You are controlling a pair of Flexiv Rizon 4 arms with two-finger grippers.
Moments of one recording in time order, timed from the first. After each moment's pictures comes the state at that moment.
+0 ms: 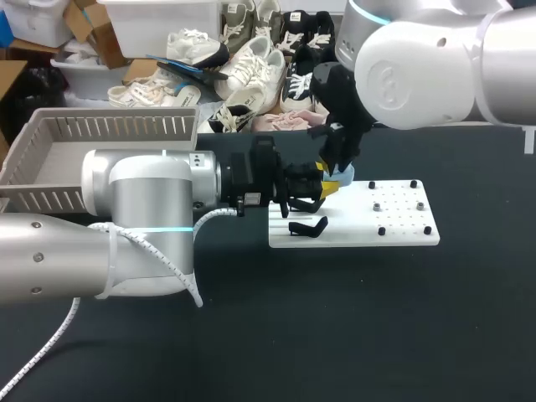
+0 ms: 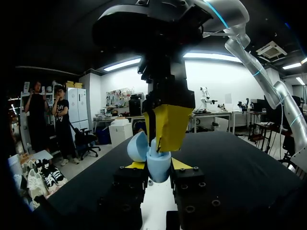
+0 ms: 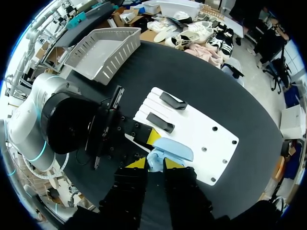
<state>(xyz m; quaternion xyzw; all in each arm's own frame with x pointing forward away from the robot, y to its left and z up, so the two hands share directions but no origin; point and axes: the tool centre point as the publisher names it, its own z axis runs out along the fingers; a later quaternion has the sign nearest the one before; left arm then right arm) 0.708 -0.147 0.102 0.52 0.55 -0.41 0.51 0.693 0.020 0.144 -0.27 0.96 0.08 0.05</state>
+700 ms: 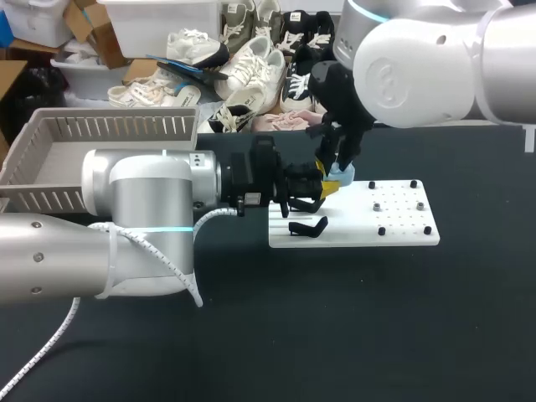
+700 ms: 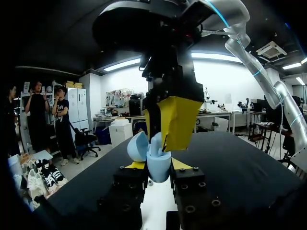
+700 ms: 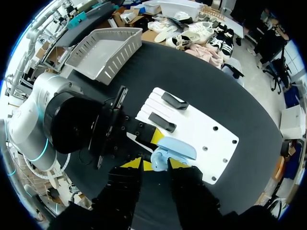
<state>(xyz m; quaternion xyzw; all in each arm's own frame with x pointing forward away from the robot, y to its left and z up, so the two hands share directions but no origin) 0.708 -0.148 0.103 0.52 0.55 -0.41 0.51 0.690 0.023 0.148 -0.27 0.96 0.08 0.05</state>
